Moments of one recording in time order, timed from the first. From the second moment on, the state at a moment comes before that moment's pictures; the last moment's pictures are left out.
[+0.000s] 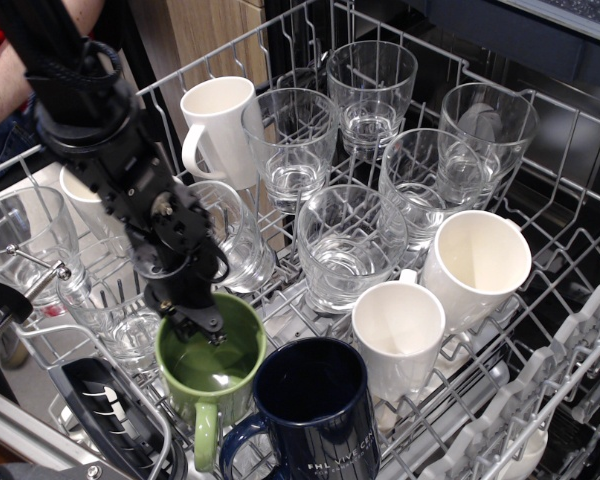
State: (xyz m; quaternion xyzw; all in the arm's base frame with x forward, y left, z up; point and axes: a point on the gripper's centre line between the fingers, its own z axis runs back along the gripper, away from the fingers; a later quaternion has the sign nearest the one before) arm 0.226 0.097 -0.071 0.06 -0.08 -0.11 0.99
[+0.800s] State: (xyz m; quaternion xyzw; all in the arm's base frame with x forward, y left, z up) arm 0.219 0.093 0.001 -0.02 -0.08 -0.09 0.99
